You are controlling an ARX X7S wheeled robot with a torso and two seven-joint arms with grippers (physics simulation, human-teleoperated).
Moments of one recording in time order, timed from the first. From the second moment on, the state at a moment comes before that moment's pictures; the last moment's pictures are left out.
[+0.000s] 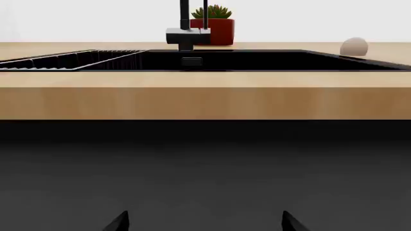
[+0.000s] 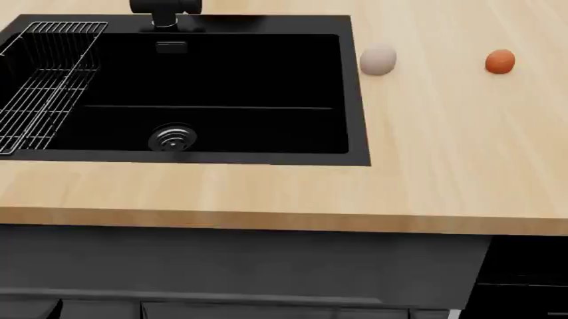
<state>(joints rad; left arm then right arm) 0.00 0.00 0.00 0.00 0.00 0.00 0.00 0.00 0.00 0.00 0.00 0.00 0.00 0.00</state>
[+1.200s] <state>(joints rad) 0.01 -0.09 0.12 0.05 -0.08 -0.04 -0.08 0.00 0.08 -0.11 -0.01 0.08 0.00 0.09</state>
